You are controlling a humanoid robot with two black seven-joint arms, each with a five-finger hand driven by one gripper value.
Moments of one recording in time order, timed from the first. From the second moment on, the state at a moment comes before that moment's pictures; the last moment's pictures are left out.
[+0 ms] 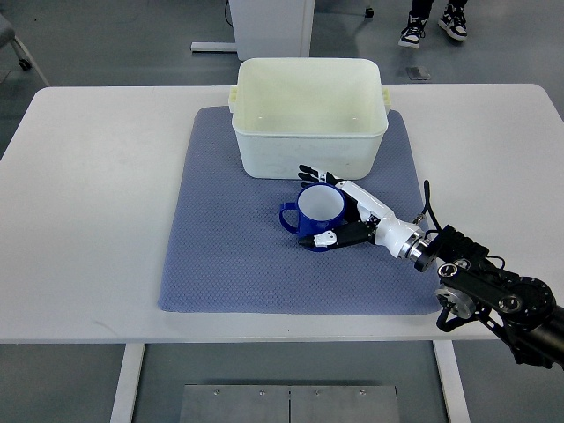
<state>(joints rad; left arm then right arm) -0.04 0.00 -0.10 -0.15 0.08 0.06 -0.04 0.69 -0.18 0.39 0.86 -0.77 0.15 0.56</state>
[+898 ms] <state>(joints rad) -0.04 0.00 -0.10 -0.15 0.08 0.06 -0.04 0.69 -0.22 0.39 0.87 -0.75 0.08 0.61</state>
